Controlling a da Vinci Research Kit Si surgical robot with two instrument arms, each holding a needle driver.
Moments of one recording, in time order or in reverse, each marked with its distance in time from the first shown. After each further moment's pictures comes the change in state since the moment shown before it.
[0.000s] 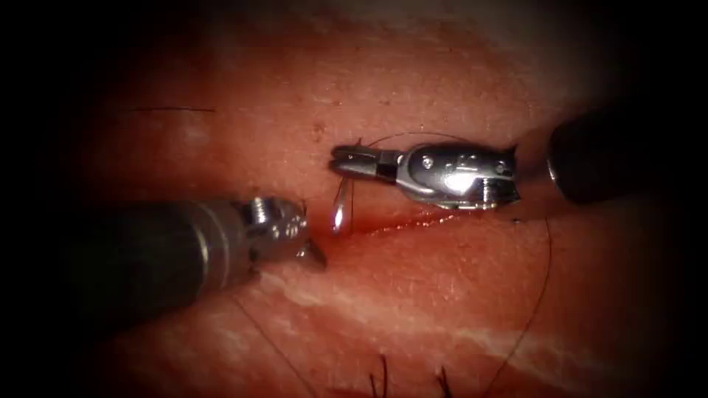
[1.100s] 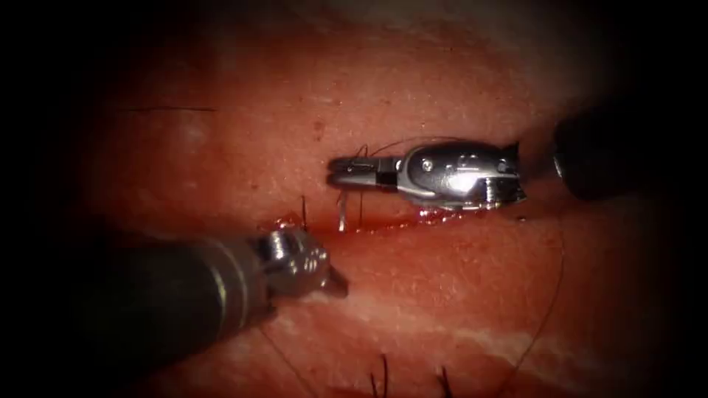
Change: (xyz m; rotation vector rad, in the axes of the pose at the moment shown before) right arm 0.002 -0.001 0.000 0.247 -0.109 -0.025; left arm 0.001 0.003 0.002 0.036 0.056 0.010
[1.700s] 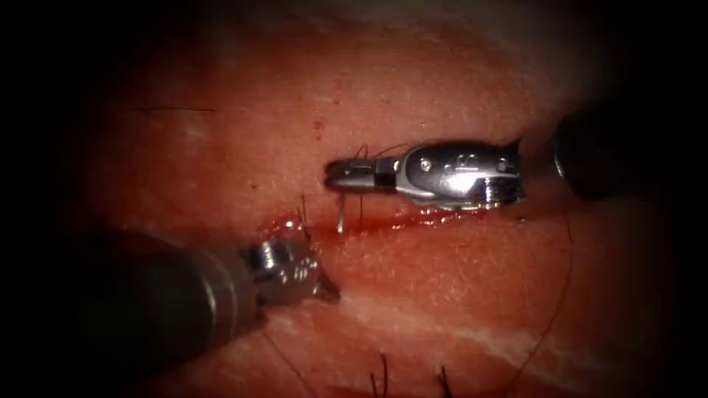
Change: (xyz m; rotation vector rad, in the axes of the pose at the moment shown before) right arm 0.000 0.000 0.000 0.005 0.009 -0.008; left arm -0.001 0.001 0.000 0.001 0.007 0.012
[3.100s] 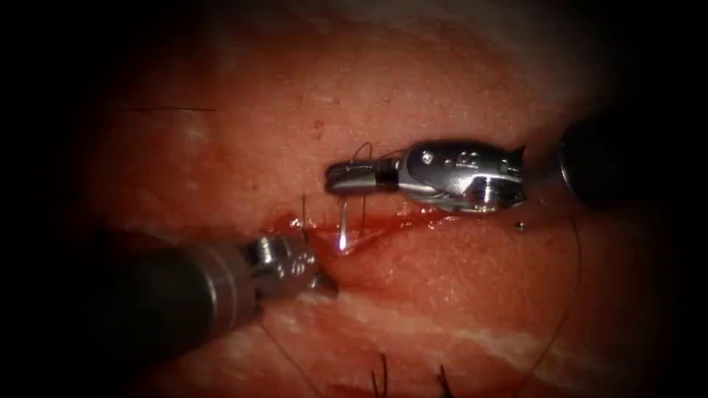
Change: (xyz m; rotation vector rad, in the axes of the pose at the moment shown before) right arm 0.001 0.000 -0.001 0.070 -0.040 0.230; left arm -0.001 -0.002 0.001 0.002 0.009 0.010
